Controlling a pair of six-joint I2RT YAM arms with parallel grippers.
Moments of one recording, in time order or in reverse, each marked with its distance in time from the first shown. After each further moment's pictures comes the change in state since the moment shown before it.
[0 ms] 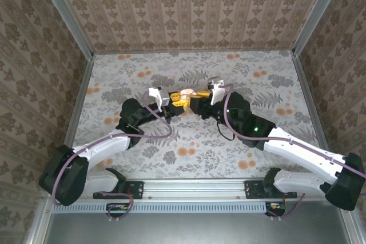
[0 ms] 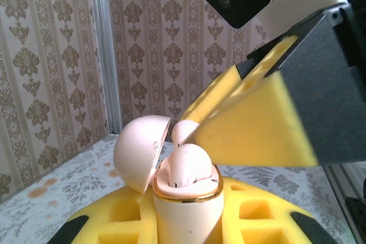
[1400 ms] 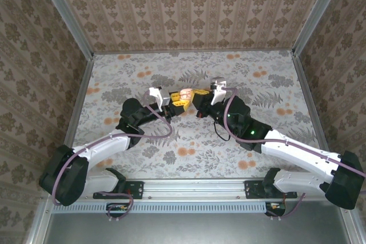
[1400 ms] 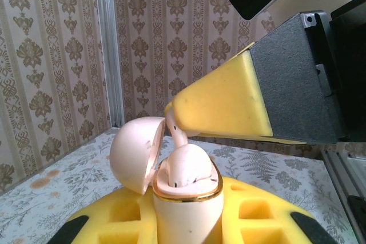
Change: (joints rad) left arm -0.001 -0.002 0.001 -0.032 -0.010 0.000; right arm 0.011 0.009 -0.103 0.244 0.122 0.014
